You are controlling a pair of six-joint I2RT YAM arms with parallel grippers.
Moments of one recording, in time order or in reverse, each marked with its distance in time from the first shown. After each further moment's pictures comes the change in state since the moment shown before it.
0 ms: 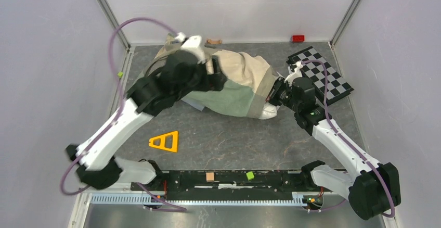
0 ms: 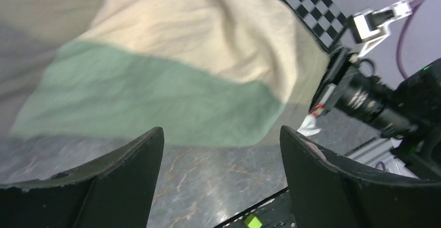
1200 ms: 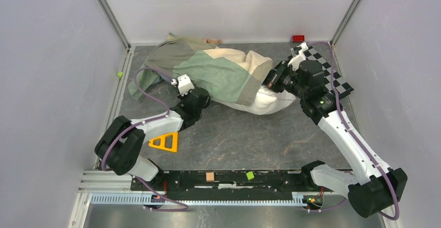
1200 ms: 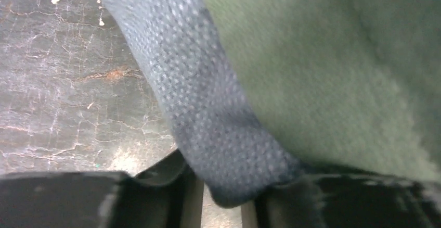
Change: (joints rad) left arm 0.224 0.066 -1.082 0.991 -0.503 -0.222; right arm -0.001 0.023 0.314 -0.209 -0.064 0.044
